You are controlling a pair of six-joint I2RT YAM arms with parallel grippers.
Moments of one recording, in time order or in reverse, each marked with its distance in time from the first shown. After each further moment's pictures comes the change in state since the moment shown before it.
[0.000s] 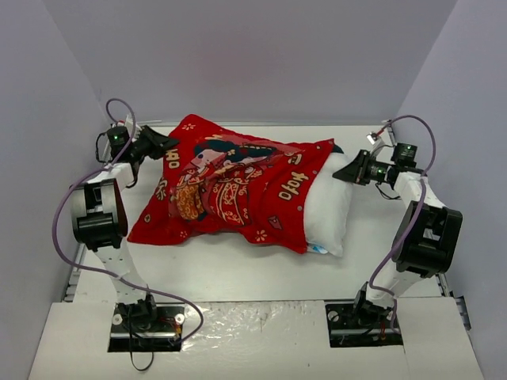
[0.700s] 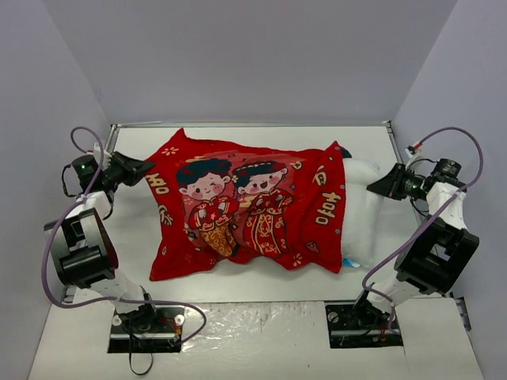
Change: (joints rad) left arm 0.230 -0.330 -0.375 -0.020 0.114 -0.026; right arm -0.300 -0.108 0.025 -0.362 0.061 -0.369
